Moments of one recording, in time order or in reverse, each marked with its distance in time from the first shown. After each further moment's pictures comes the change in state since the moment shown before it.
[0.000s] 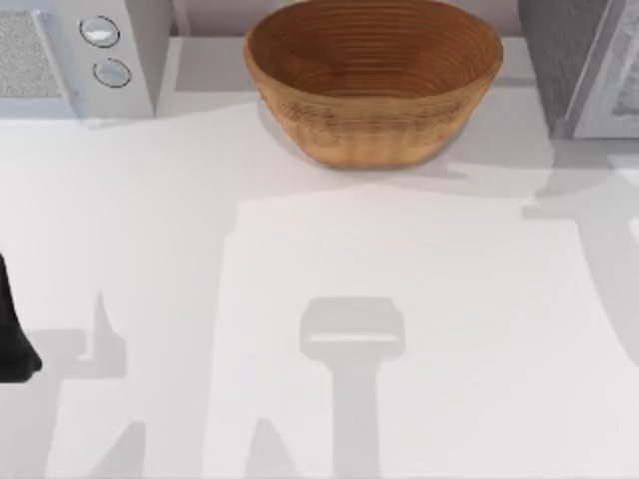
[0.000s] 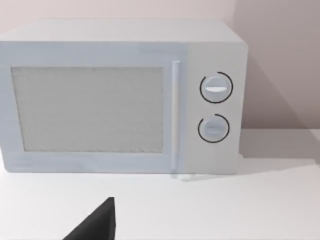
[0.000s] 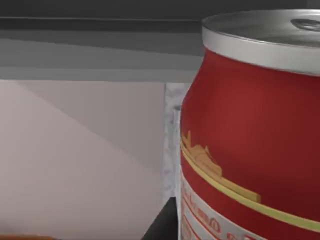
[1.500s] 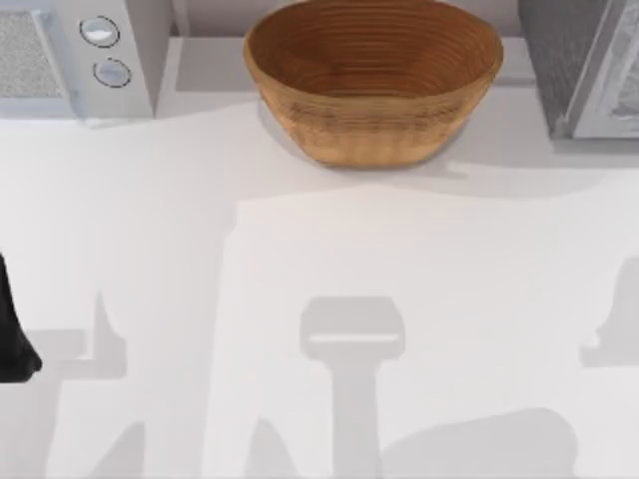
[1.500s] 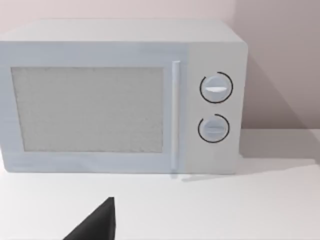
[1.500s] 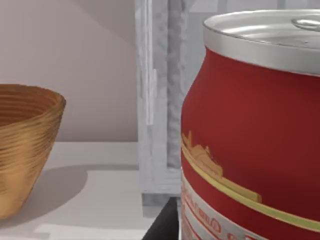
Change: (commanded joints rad) left arm 0.000 0.000 0.000 0.000 0.000 0.000; right arm -0.158 -0.760 -1.192 0.492 -0.160 -0.003
